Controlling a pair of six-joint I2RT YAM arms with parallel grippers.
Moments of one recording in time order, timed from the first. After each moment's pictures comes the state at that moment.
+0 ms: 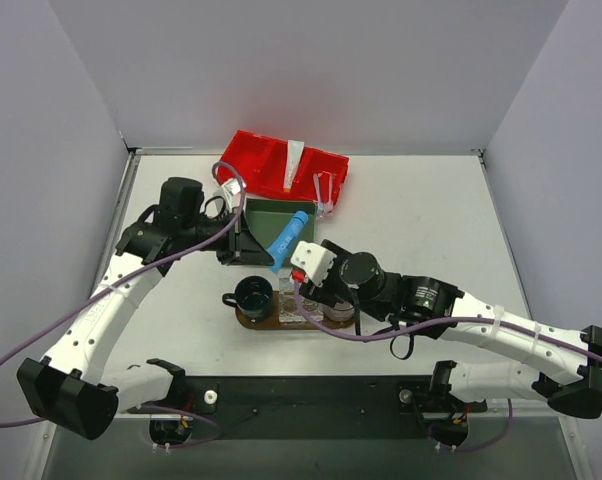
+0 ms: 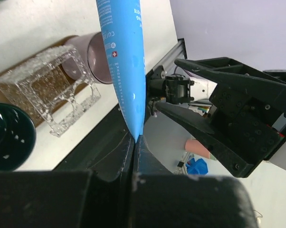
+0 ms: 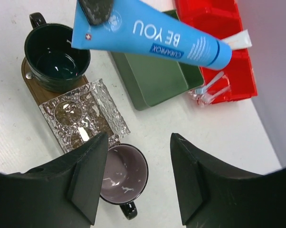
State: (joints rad) left arm -0.38 1.19 1.22 -0.73 0.80 -0.60; right arm 1.16 1.09 1.05 -0.45 0.34 -0.33
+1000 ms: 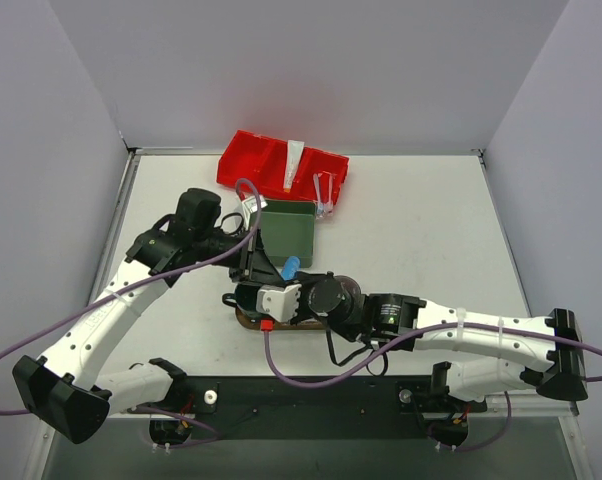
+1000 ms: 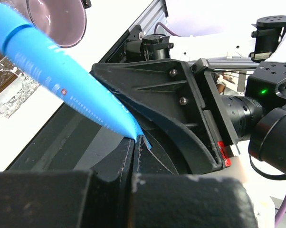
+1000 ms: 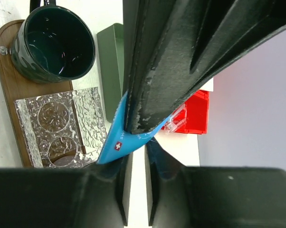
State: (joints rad) left arm -0.53 1.15 1.18 -0.75 0.88 -0.66; right arm 1.32 1.21 1.00 -0.27 0.48 -0.74
